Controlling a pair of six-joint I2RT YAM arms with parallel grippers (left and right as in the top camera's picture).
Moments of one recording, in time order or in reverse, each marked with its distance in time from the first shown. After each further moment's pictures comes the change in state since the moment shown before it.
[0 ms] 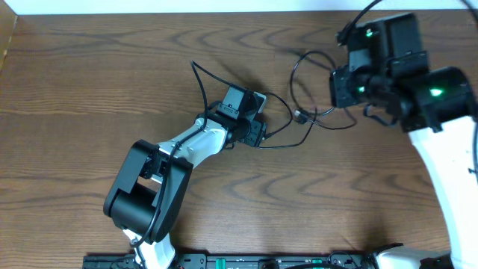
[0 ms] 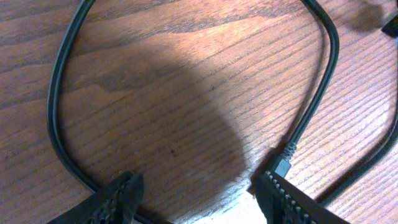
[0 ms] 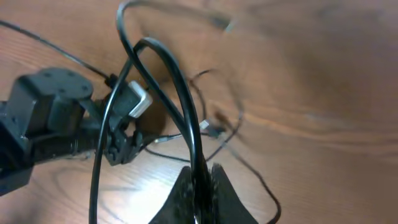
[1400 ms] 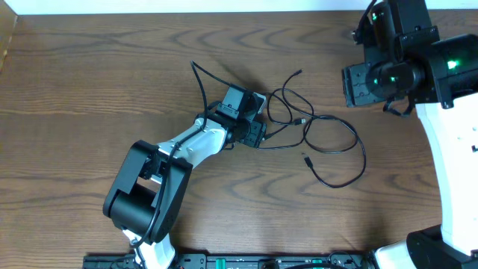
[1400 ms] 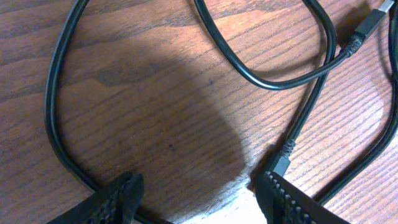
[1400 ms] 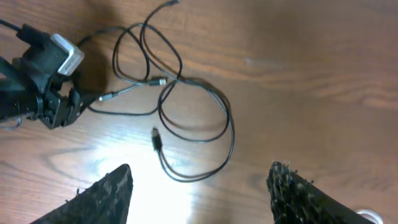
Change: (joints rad) left arm 0.000 -0.003 0.000 -0.014 0.006 0.004; right arm -0.021 0.160 0.295 -0.397 0.171 0.026
